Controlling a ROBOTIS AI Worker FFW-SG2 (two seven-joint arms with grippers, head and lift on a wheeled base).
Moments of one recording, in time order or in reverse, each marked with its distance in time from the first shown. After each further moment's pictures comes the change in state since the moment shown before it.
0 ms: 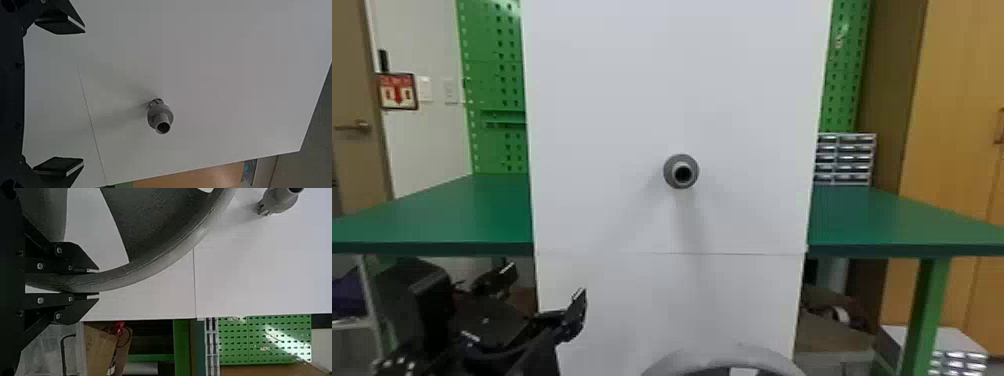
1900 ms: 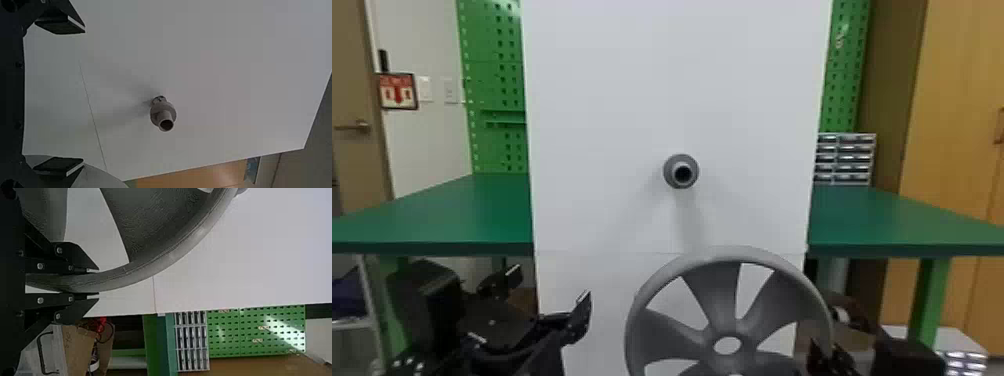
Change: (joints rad) left arm -0.005 0.002 -0.014 0.011 -0.010 0.000 0.000; right arm -0.149 0.000 -0.014 -0.321 -0.046 0.493 -0.070
